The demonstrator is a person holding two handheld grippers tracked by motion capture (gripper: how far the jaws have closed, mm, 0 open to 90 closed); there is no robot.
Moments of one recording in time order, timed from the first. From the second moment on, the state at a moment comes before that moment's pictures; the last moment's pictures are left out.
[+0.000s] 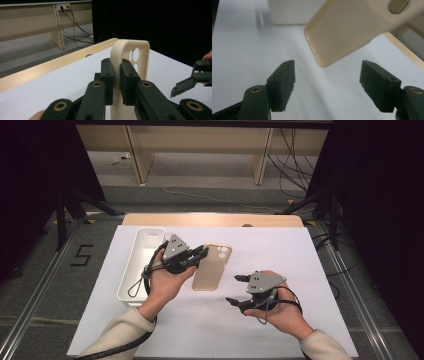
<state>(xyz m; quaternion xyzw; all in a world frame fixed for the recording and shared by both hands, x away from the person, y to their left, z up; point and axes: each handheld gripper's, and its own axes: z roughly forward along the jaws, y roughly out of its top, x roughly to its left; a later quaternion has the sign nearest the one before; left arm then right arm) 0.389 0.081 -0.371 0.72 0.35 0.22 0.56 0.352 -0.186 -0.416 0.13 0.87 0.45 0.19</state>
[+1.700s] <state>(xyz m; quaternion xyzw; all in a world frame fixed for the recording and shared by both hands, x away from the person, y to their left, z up) 0.386 0.121 -0.351 0.70 0.34 0.26 0.57 0.347 -0.255 -0.412 0.26 0.78 0.52 0.23</state>
